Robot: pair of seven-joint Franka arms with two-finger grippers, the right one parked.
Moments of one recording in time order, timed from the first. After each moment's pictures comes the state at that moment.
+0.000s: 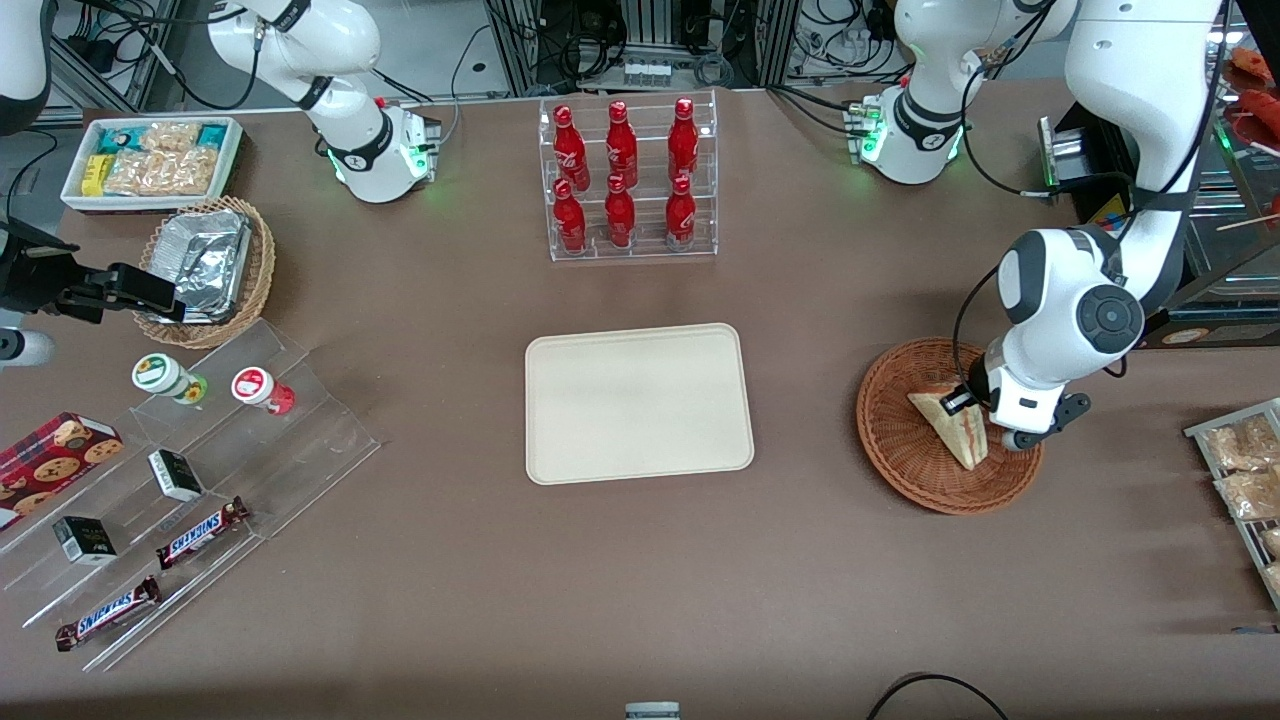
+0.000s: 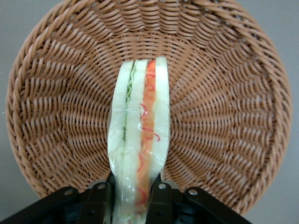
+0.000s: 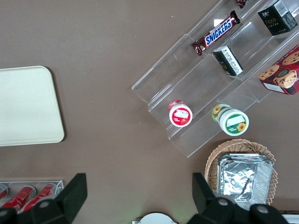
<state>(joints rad) 0.01 0.27 -0.08 -2.15 -0.02 2.34 -0.57</state>
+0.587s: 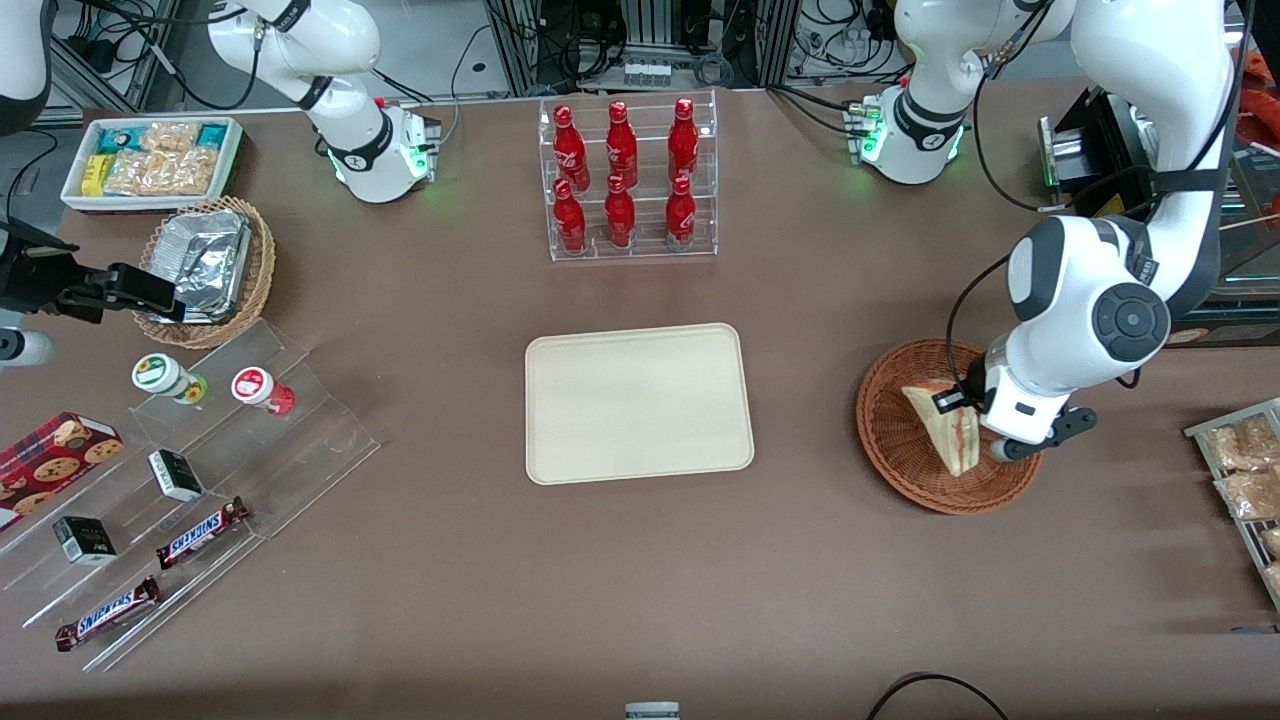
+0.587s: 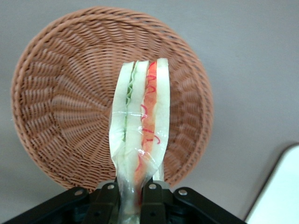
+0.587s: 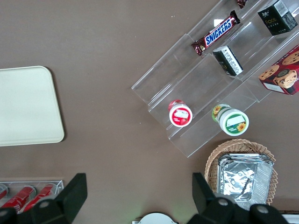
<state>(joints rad) -0.02 0.25 -0.14 -1.95 -0.02 2.10 -0.49</state>
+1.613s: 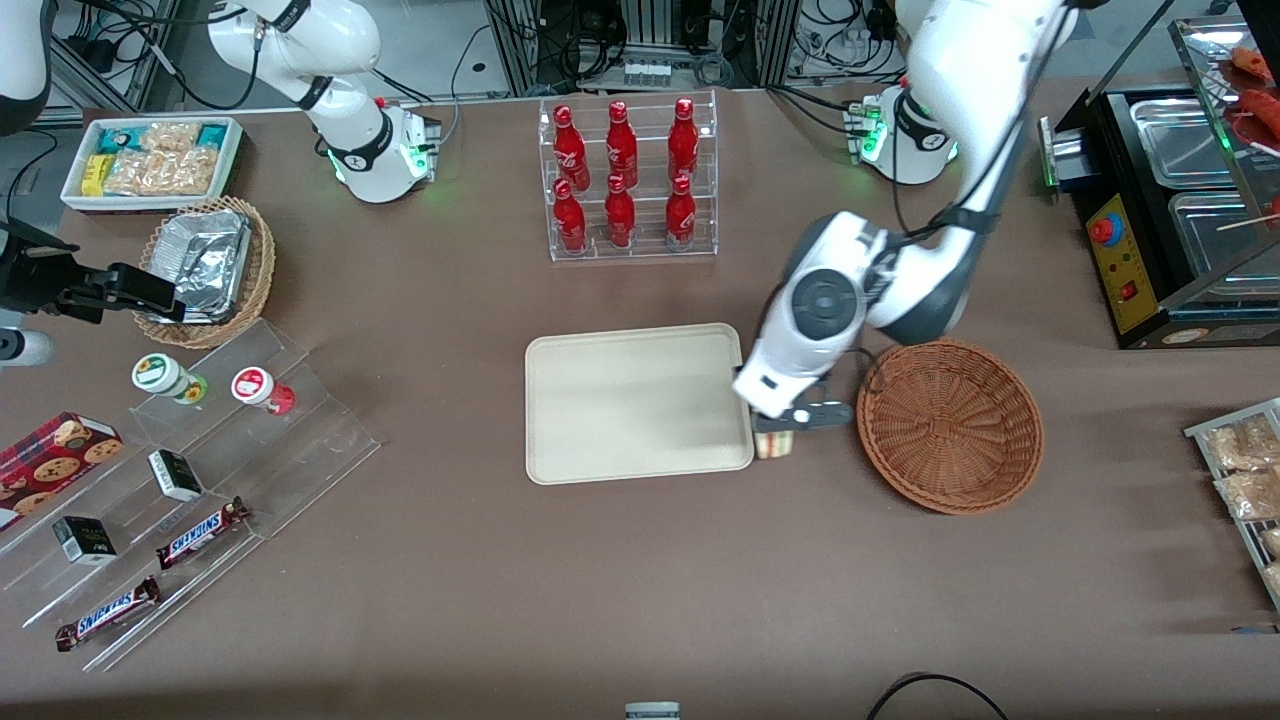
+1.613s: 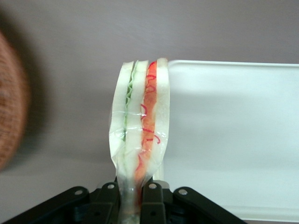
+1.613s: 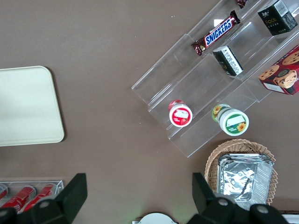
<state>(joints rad) -0.45 0.48 -0.16 -1.73 0.02 2.10 -0.72</state>
